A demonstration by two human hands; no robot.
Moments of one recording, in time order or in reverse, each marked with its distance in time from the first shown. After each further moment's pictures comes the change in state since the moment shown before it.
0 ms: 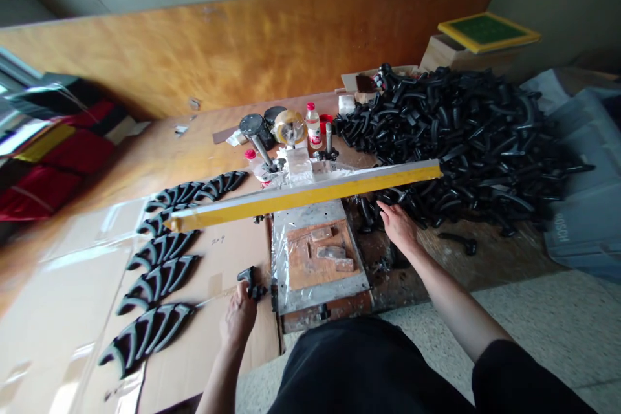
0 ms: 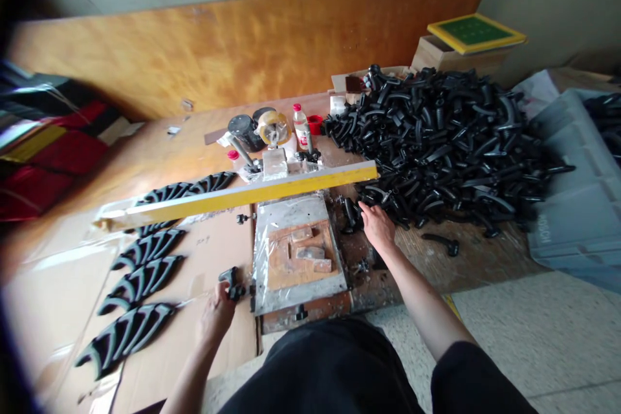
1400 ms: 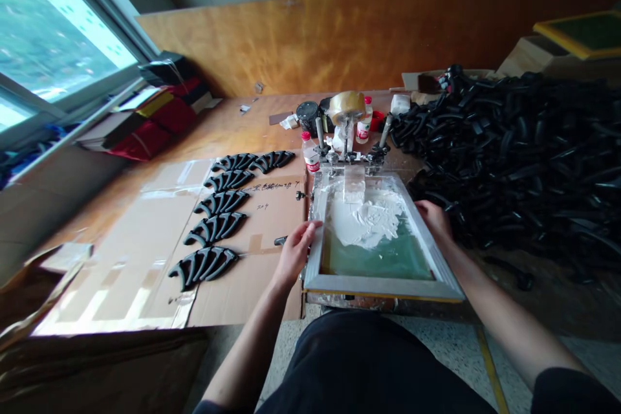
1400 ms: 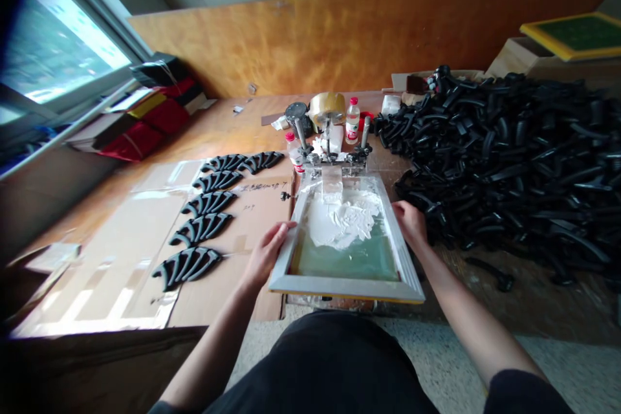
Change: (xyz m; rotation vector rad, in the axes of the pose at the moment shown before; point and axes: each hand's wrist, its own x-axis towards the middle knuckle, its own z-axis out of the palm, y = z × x) left_hand -0.025 0.109 -0.118 -1.239 -0.065 0.135; right_hand 0.020 -0.062 -0.031 0.512 -0.027 -0.195
